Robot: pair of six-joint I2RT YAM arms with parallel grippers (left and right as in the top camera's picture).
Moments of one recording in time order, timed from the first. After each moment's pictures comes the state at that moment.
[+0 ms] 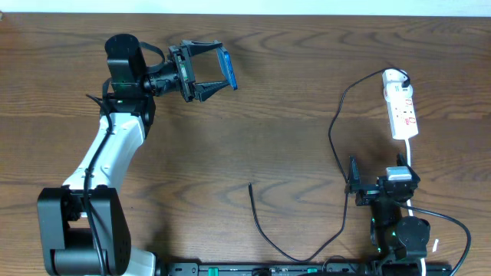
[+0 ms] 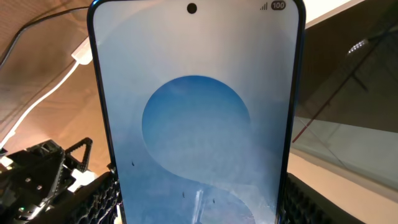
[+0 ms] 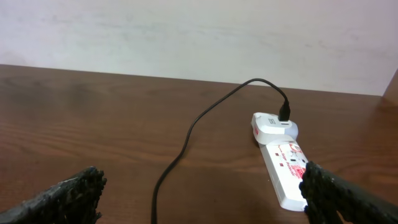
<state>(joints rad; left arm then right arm) -0.02 1.66 1.10 0.33 1.19 -2.08 0.04 0.01 0.01 -0.07 -0.01 -0.05</state>
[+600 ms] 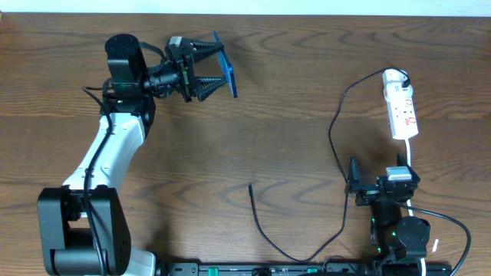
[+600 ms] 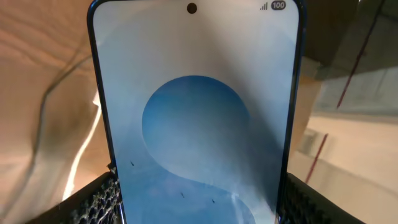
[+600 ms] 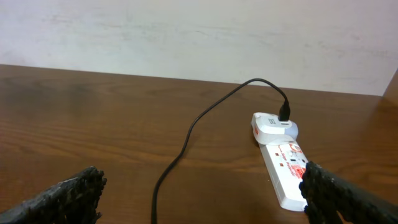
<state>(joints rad) -0.02 1.66 1.10 0.33 1.18 -1.69 0.04 0.01 0.01 -0.07 -0.01 -0.05</state>
